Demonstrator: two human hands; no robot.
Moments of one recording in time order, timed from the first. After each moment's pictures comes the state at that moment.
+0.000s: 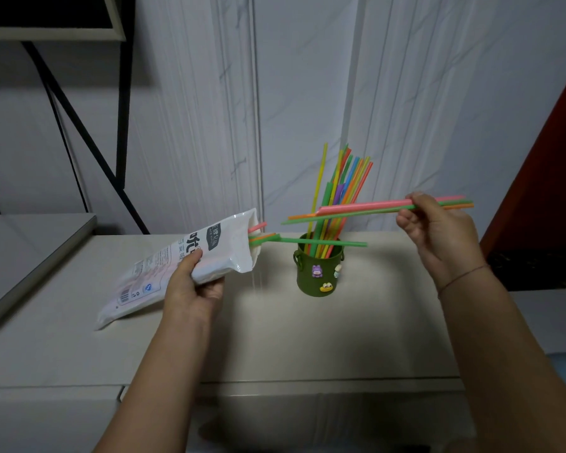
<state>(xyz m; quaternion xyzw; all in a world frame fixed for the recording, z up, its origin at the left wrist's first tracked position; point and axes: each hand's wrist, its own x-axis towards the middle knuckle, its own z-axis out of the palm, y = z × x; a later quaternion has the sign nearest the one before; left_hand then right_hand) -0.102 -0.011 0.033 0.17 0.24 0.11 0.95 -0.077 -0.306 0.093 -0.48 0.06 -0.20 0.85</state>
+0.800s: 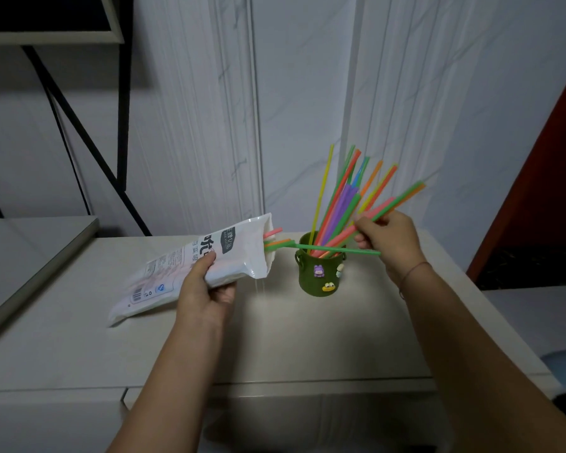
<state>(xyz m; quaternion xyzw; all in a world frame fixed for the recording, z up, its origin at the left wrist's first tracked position) -0.103 -0.024 0.029 0.19 0.23 0.09 0.95 -0.055 -0.269 0.063 -0.72 0.04 -0.15 0.67</state>
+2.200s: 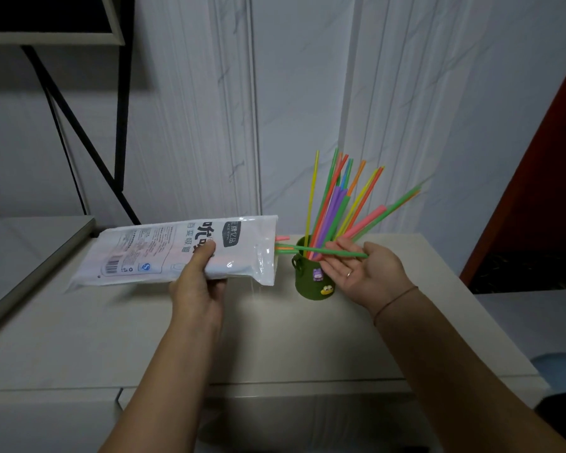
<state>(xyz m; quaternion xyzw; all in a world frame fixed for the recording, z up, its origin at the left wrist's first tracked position) -0.107 -0.027 0.034 0.29 0.17 0.17 0.92 -0.083 -0.241 0.054 -0.36 0.19 0.10 0.91</state>
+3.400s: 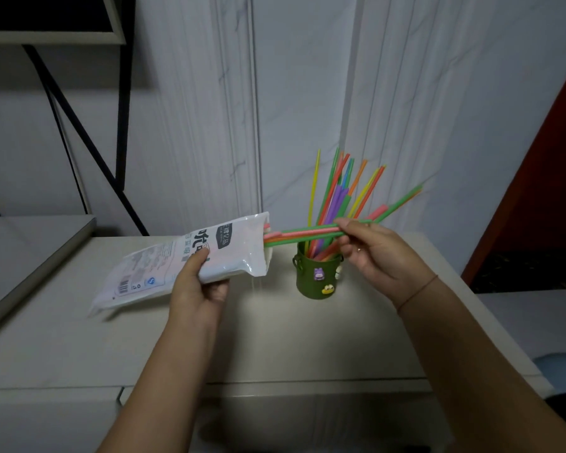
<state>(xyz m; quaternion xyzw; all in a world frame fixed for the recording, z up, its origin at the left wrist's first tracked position) -0.107 -0.020 0.033 0.21 0.21 0.11 0.95 -0.090 -0.249 0.080 -0.48 0.01 0.05 0.88</state>
